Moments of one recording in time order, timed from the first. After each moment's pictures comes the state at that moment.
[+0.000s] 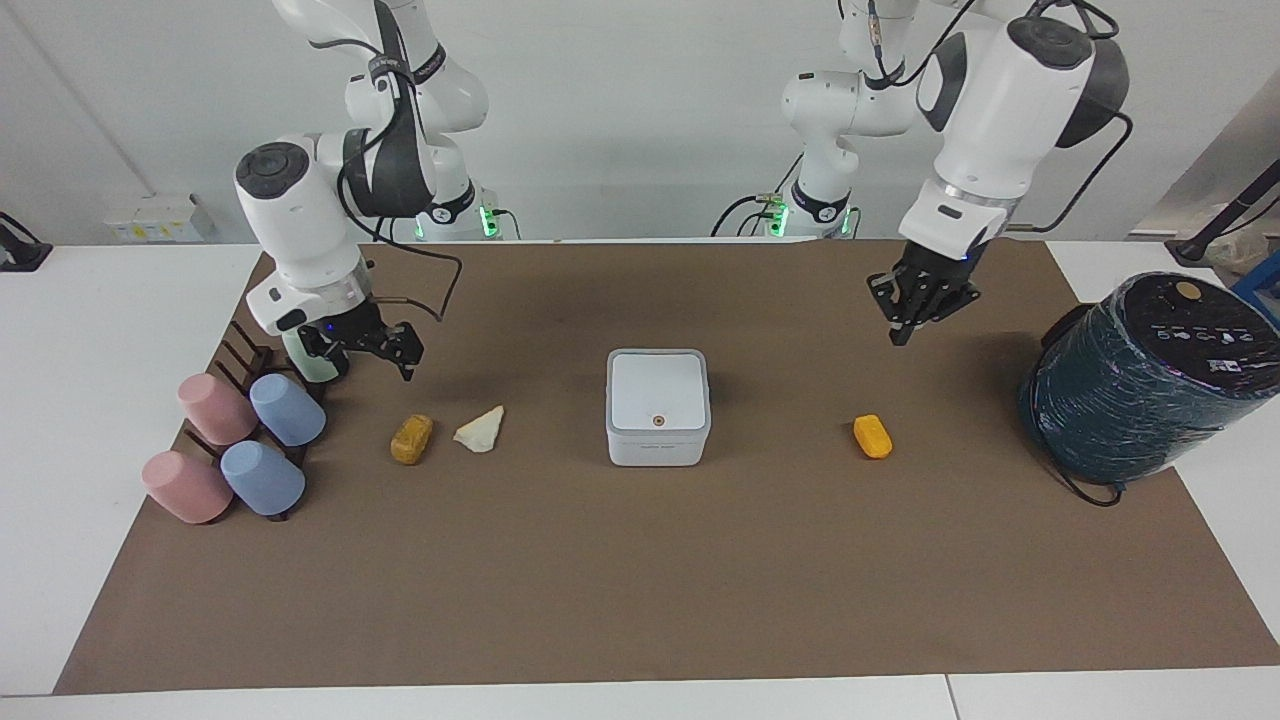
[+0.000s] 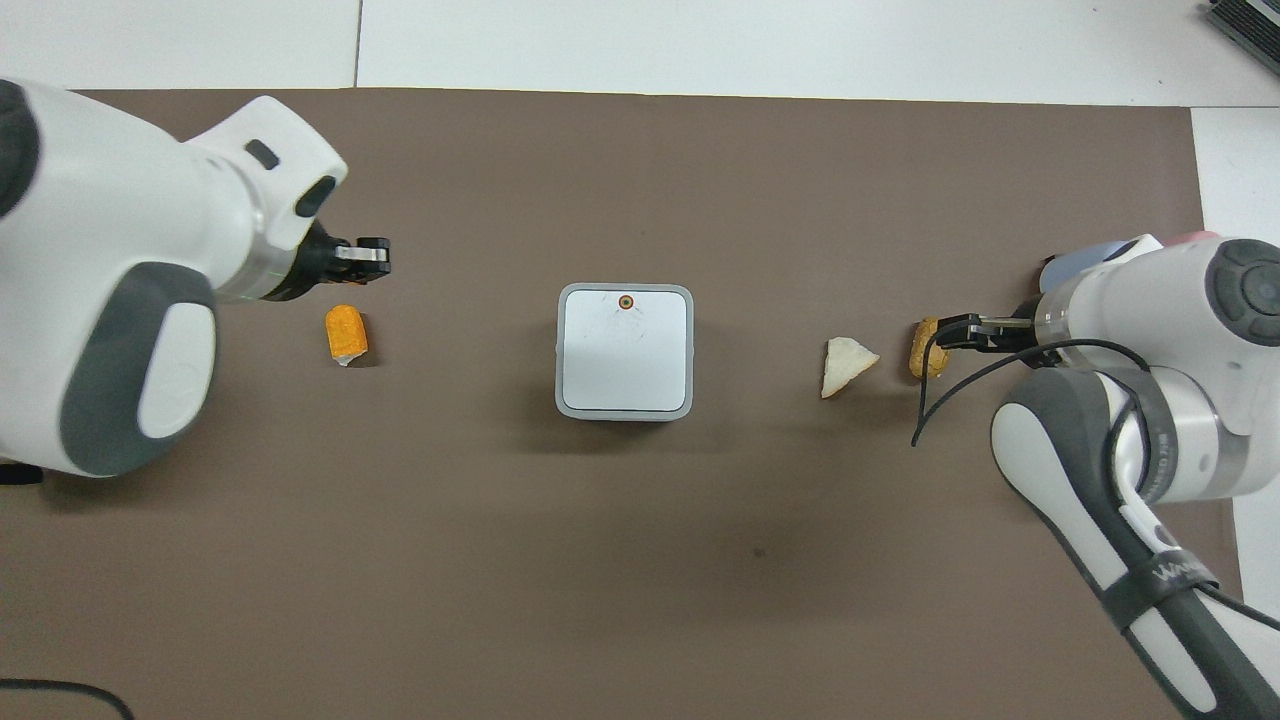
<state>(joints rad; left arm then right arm) -0.31 0.11 -0.03 -1.69 -0.03 1.98 -0.30 0.01 0.09 0.02 -2.09 -0.02 2.26 0.17</state>
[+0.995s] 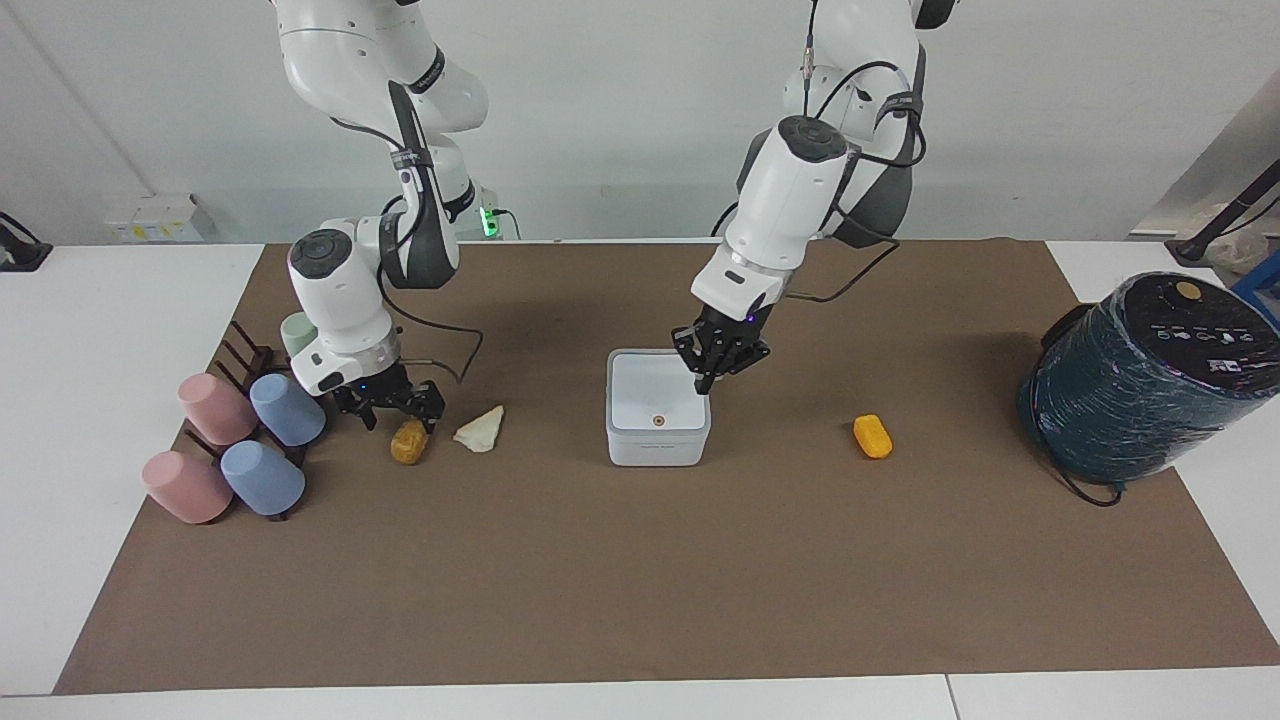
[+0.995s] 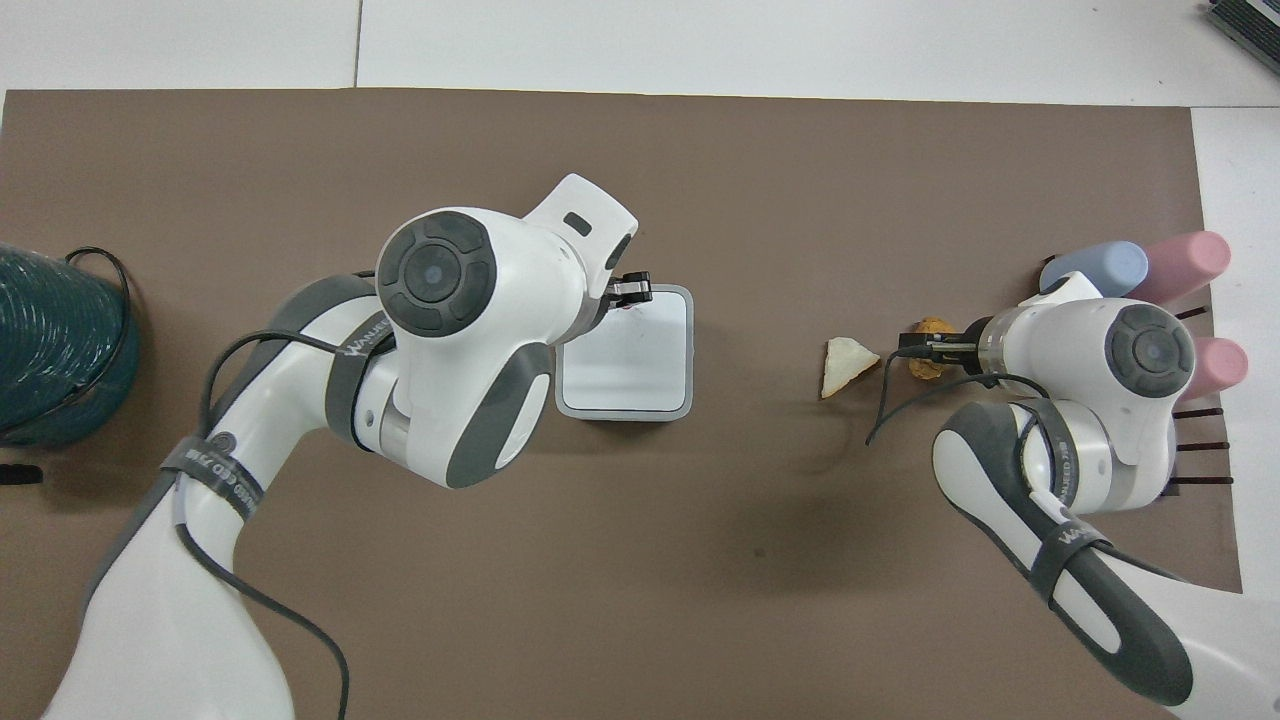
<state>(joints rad) -0.57 0.32 -0.03 -1.70 -0.14 2.32 -0.56 0.01 0.19 0.03 -2.24 -0.02 2.61 0.15</state>
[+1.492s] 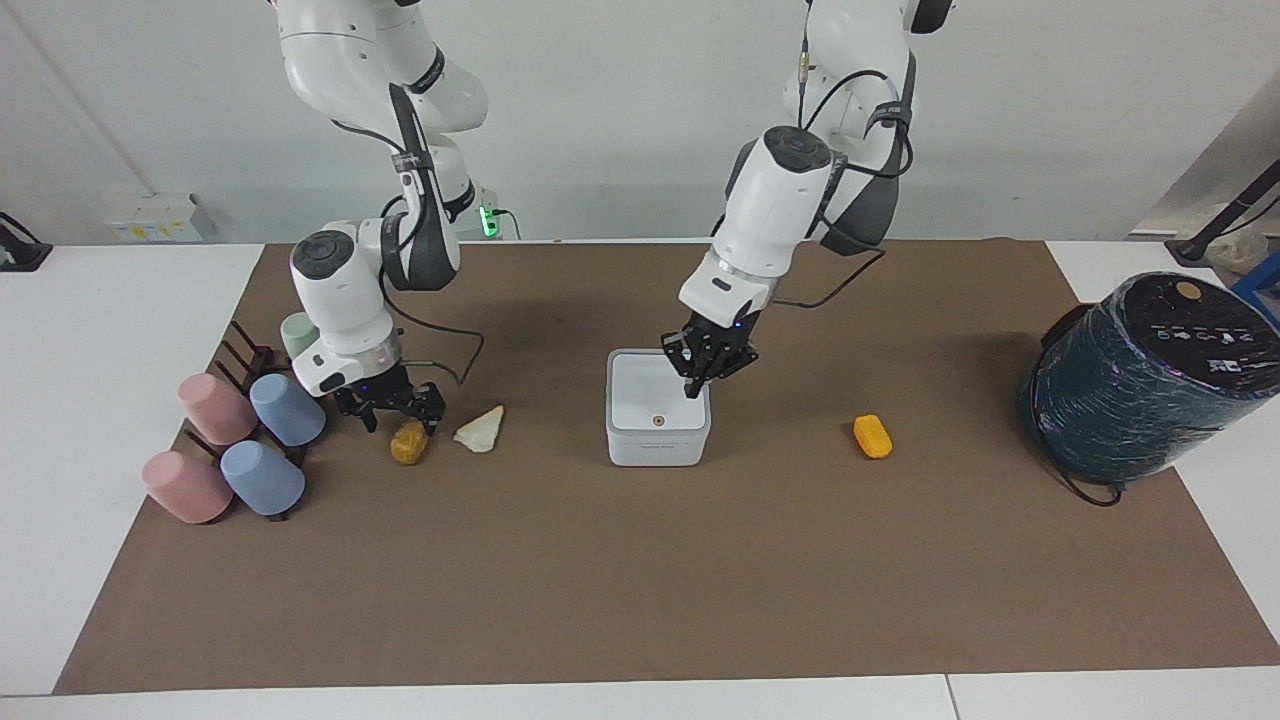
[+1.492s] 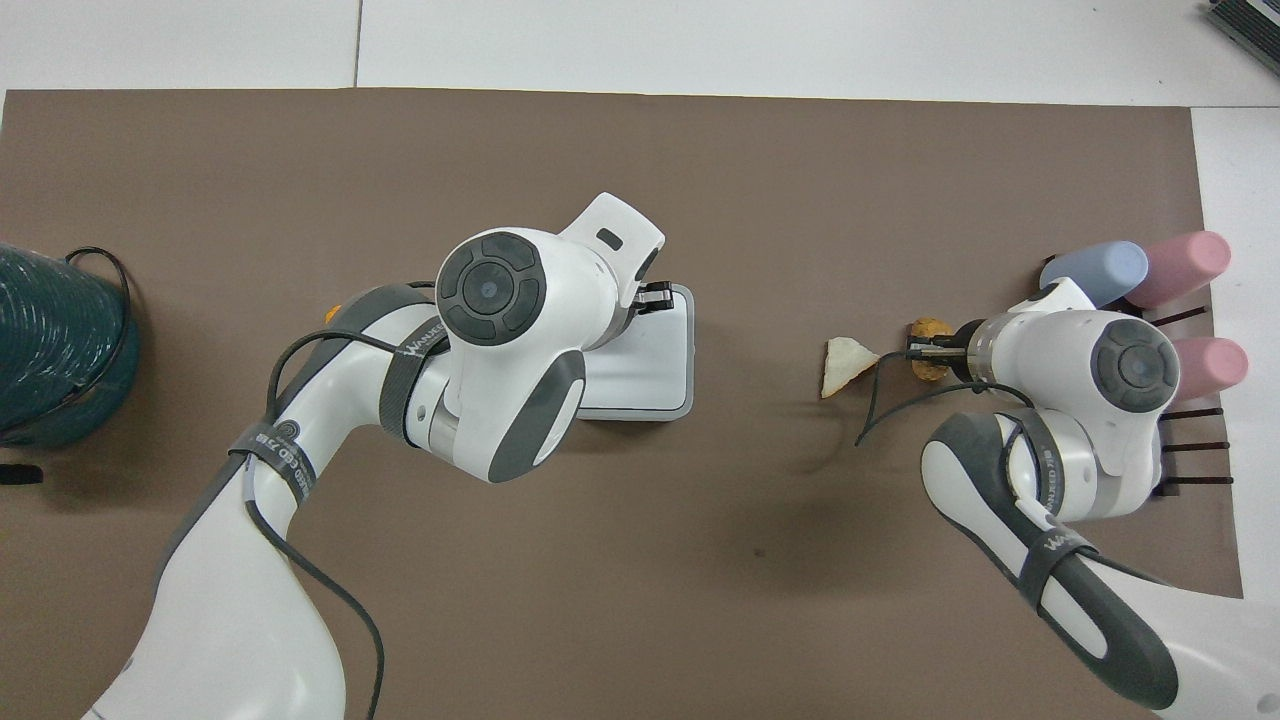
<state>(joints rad) -0.59 0.37 -0.03 -1.69 -0.14 2.37 -0.57 0.03 0.19 0.03 -2.26 -0.02 2.65 0.17</state>
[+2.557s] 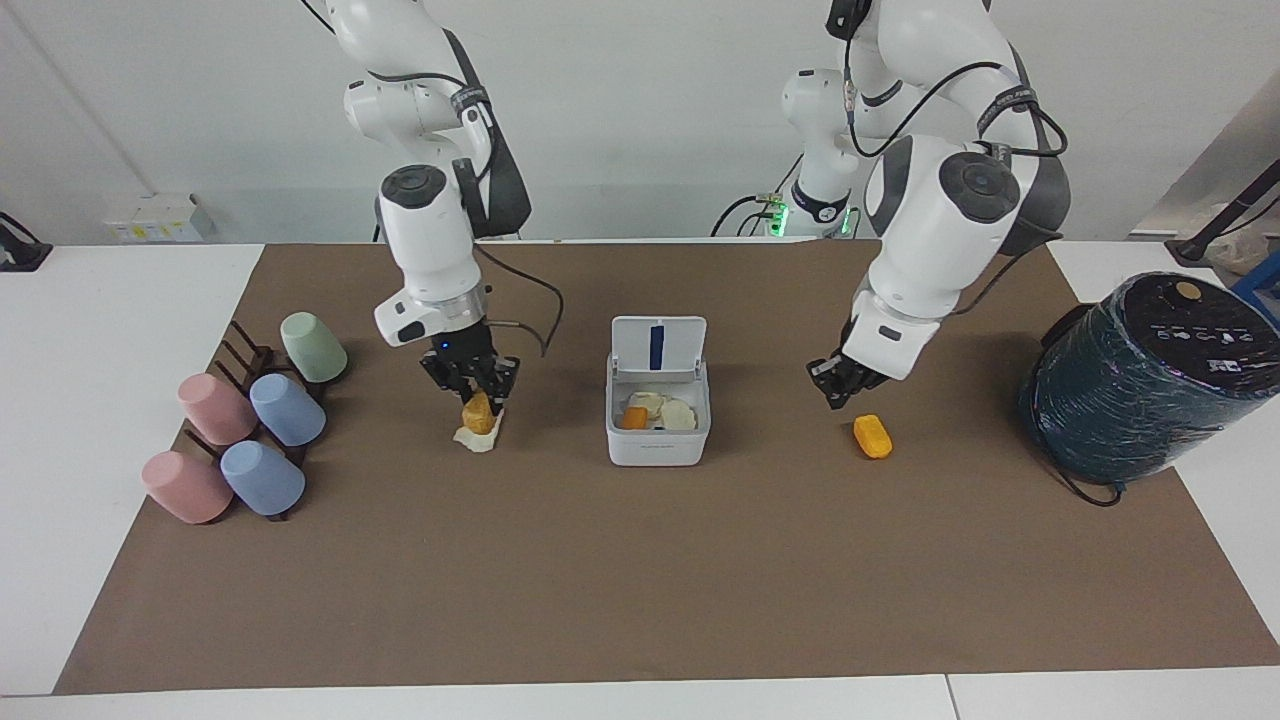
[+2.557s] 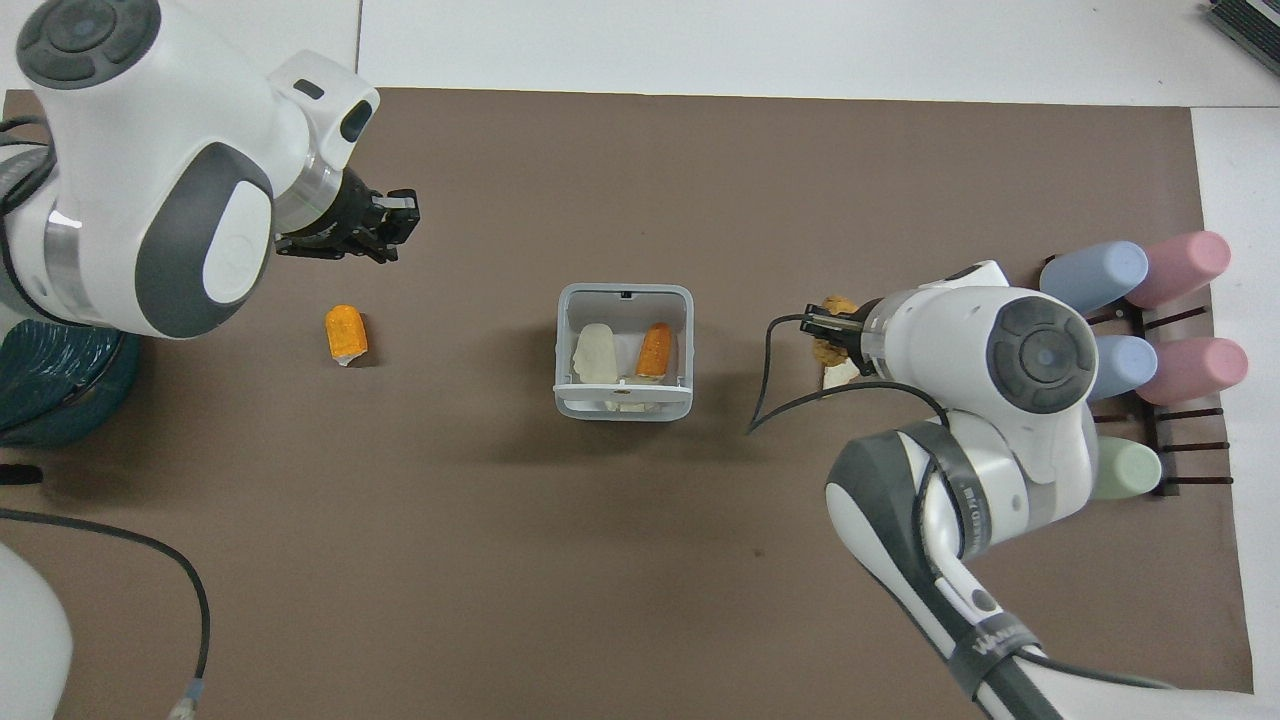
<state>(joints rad) -0.28 0.34 0.02 -1.44 -0.08 1.80 -0.42 0.30 0.09 0.03 -2.10 -0.02 2.45 0.65</state>
